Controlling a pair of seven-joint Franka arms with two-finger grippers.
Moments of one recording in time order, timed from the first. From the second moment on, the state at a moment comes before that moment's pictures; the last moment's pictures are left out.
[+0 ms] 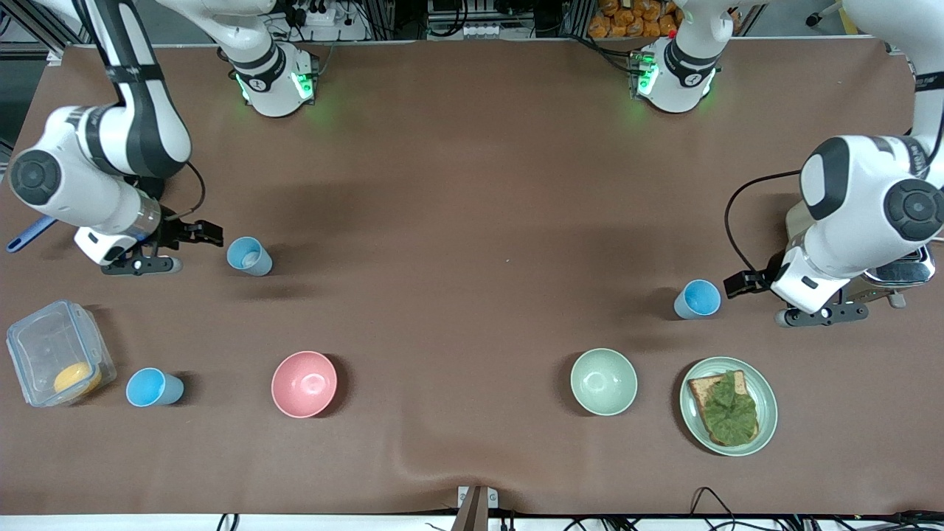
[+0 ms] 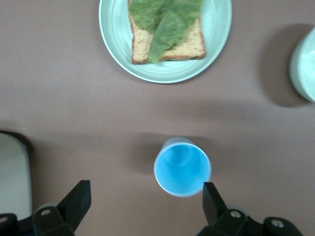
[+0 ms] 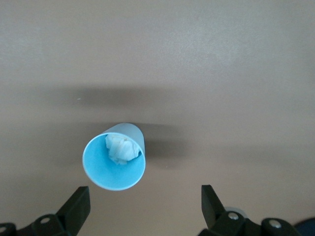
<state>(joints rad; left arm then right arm) 0.11 0.27 -0.15 -1.93 0.06 2.23 -0.16 -0.11 0.09 0.04 -2.25 0.01 2.22 -0.12</state>
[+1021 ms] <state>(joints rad) 0.12 0.40 -0.15 -2.07 0.06 2.49 -0.16 -0.12 0.22 0.03 -2.30 0.03 2.36 -0.11</state>
